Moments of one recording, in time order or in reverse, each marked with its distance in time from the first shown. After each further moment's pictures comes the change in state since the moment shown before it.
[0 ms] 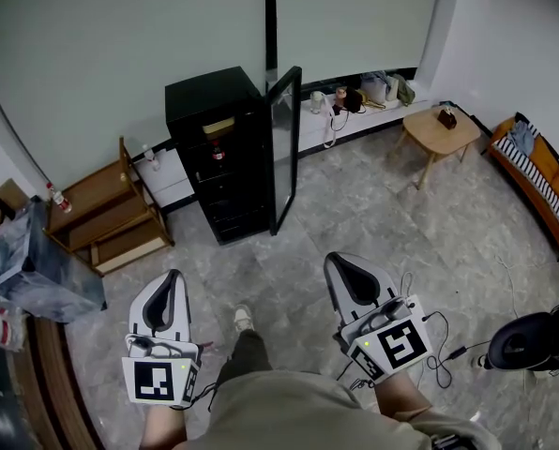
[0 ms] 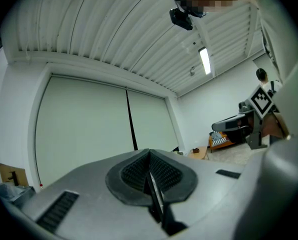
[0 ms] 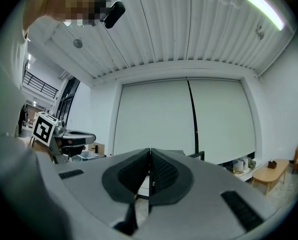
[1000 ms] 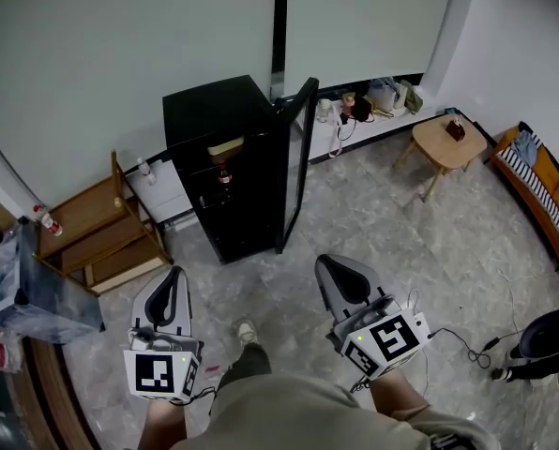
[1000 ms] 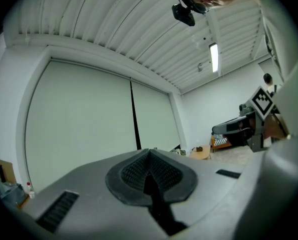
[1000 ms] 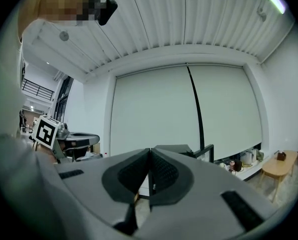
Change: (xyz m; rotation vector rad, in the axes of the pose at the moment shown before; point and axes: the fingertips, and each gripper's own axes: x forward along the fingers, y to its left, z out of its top) left arm 0.163 0.128 -0.059 -0.044 0.038 -0.029; right arm 0.206 -0.034 -0.036 0.062 0.071 0.010
